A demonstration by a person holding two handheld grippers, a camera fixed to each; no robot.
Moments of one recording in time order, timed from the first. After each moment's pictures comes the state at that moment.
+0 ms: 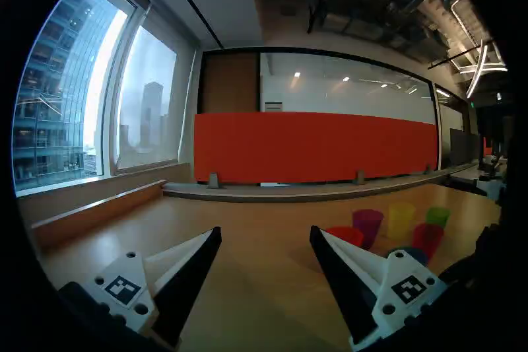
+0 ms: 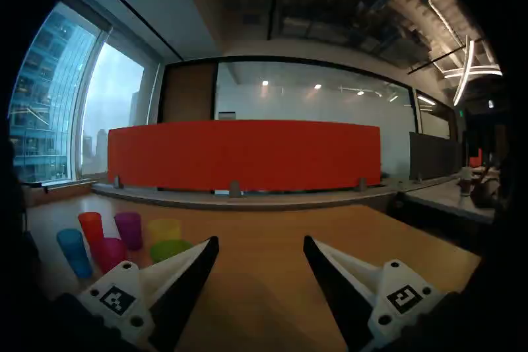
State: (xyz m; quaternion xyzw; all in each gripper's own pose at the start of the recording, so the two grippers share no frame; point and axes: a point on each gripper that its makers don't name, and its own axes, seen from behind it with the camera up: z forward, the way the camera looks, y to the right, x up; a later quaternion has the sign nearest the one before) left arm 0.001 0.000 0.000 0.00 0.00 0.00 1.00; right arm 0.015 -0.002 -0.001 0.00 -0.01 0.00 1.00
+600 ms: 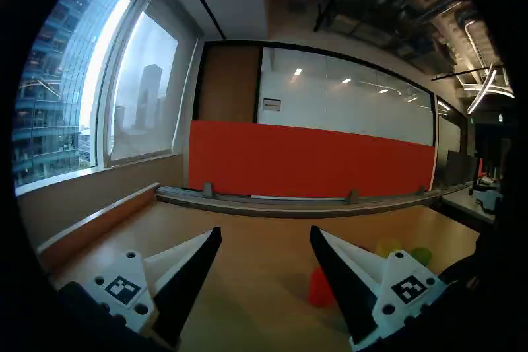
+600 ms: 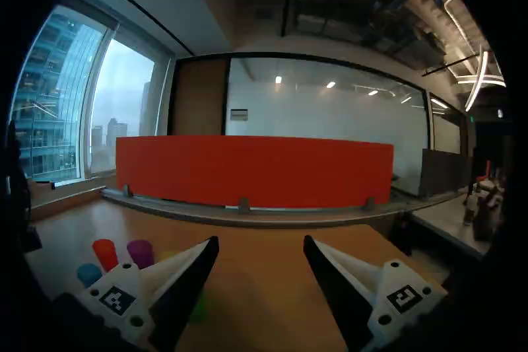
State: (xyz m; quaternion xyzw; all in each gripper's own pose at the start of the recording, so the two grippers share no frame) left arm 0.085 -0.008 0.020 -0.02 -0.03 -0.04 1.00; right arm 0.123 -0.011 0.015 0.04 -0.03 -0.01 1.00
